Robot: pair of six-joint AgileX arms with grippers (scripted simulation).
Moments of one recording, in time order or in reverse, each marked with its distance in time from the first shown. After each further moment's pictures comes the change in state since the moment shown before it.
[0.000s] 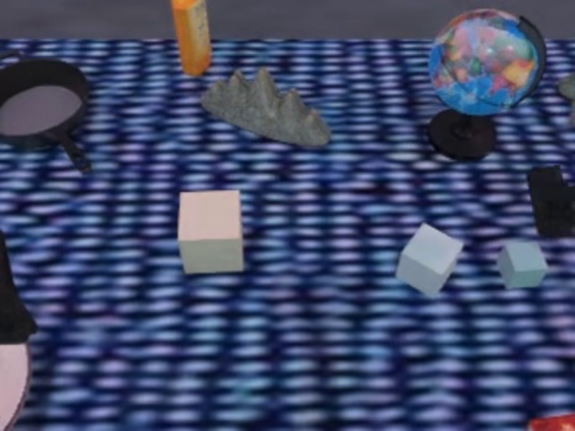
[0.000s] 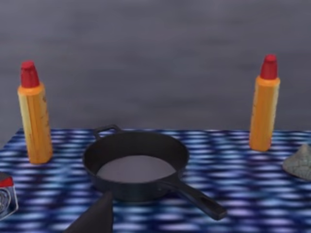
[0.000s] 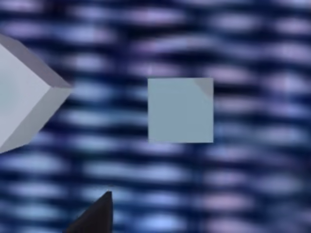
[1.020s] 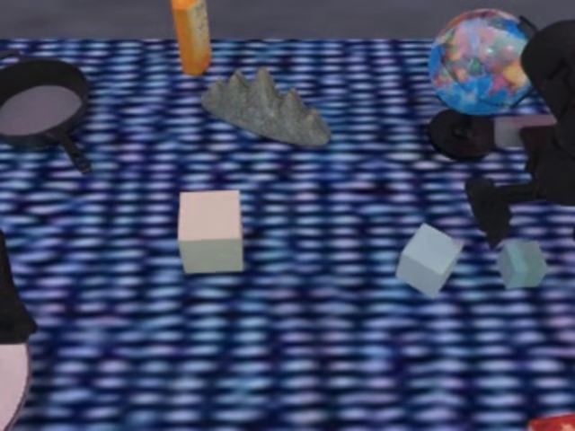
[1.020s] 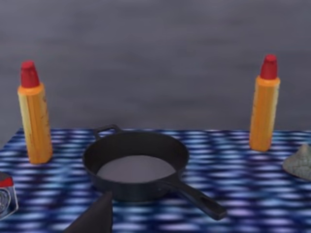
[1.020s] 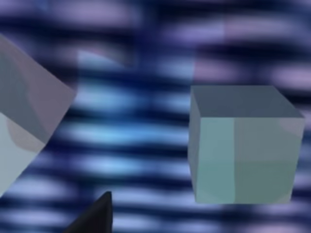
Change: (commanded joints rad) left arm 0.000 0.000 0.000 0.000 0.000 0.000; right arm 0.048 0.470 0.321 -0.196 -0.002 0.030
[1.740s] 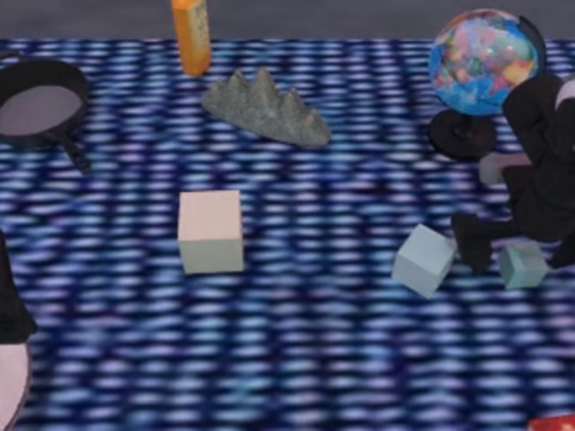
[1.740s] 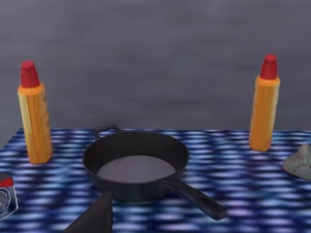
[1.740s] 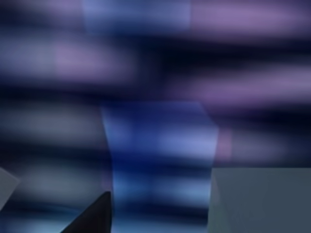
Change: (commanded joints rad) left arm 0.000 0.000 0.000 0.000 0.000 0.000; right arm 0.004 0.130 -0.147 0.282 0.001 0.006
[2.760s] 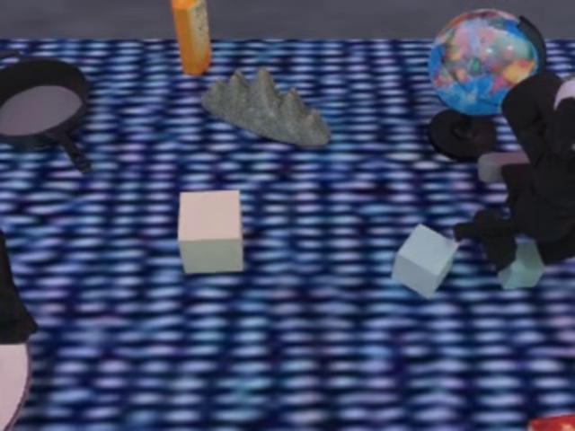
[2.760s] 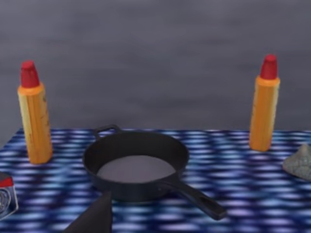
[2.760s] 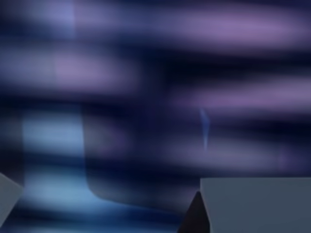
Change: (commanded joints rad) left arm 0.000 0.000 0.000 0.000 0.000 0.000; right arm 0.000 0.000 0.000 0.000 0.000 0.000
